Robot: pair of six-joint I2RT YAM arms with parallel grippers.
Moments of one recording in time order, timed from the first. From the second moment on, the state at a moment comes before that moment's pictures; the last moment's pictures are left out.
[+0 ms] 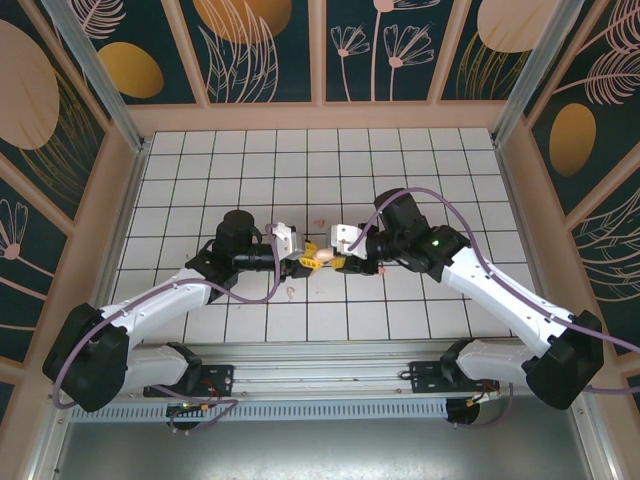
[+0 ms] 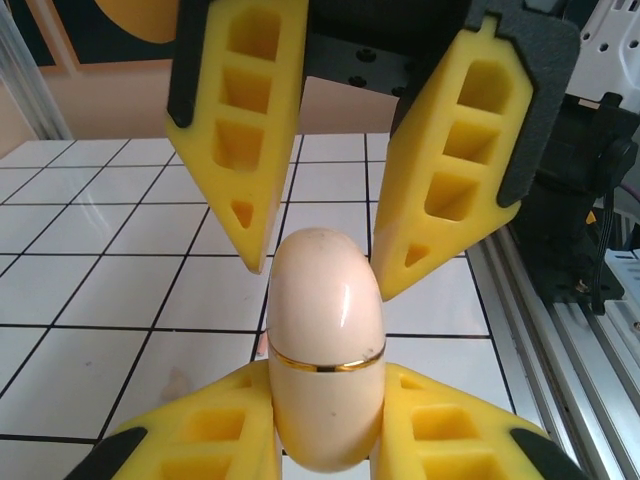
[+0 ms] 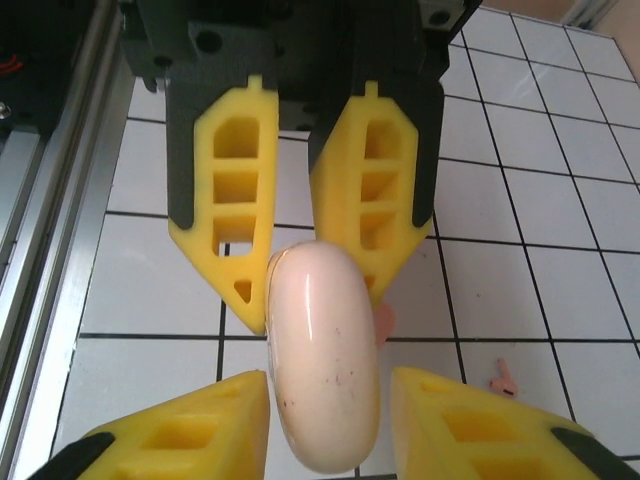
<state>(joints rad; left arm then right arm) -0.61 1.24 0.64 0.25 0.86 0.32 0.72 1.18 1.01 -0.54 -0.53 -0.77</state>
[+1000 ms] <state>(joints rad) -0.62 1.24 0.64 0.25 0.84 0.32 0.58 1.09 0.93 -0.40 -0.80 -0.68</state>
